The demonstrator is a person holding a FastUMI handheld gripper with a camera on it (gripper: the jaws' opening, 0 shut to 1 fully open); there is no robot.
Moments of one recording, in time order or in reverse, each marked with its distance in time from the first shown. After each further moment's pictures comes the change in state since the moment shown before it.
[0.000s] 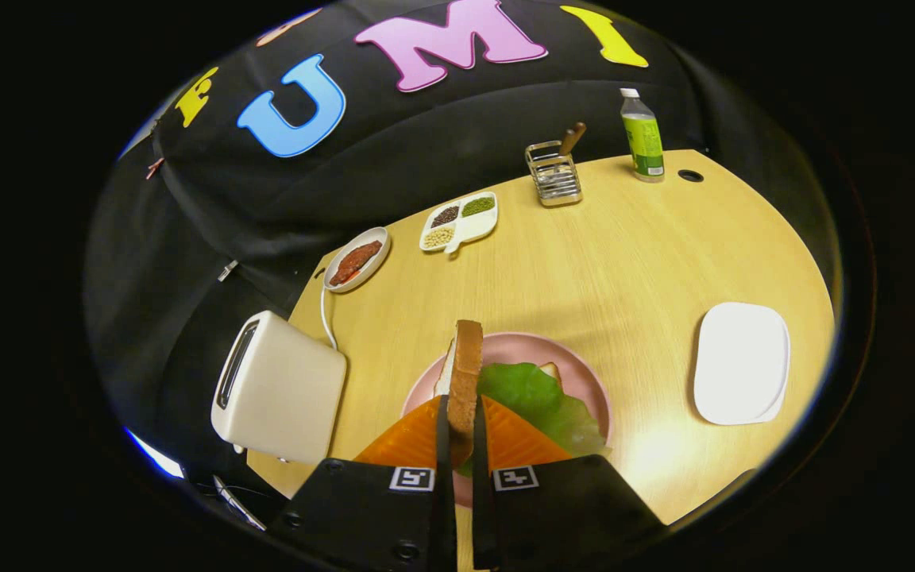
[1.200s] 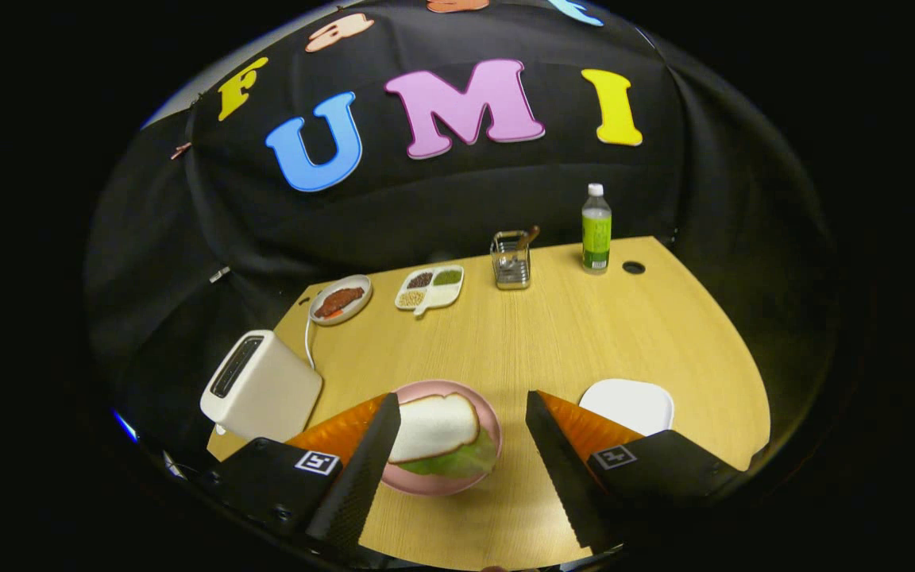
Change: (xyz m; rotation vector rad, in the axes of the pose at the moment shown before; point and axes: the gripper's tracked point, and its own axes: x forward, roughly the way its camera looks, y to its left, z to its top) arm -0.133 -0.023 0.081 -0.220 -0.270 -0.098
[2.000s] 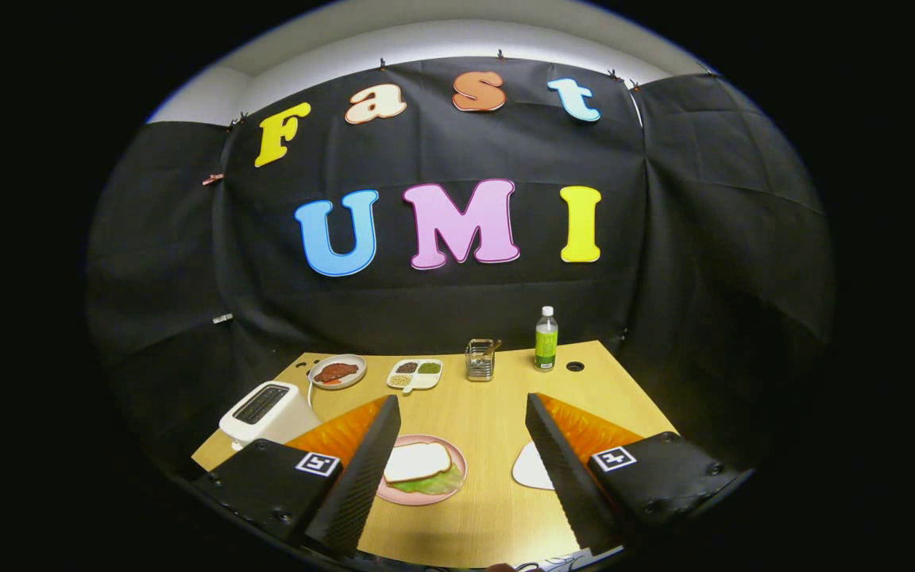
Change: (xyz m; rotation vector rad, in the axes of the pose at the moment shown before) arm -0.152 0.009 0.052 -0.094 -0.325 -0.110
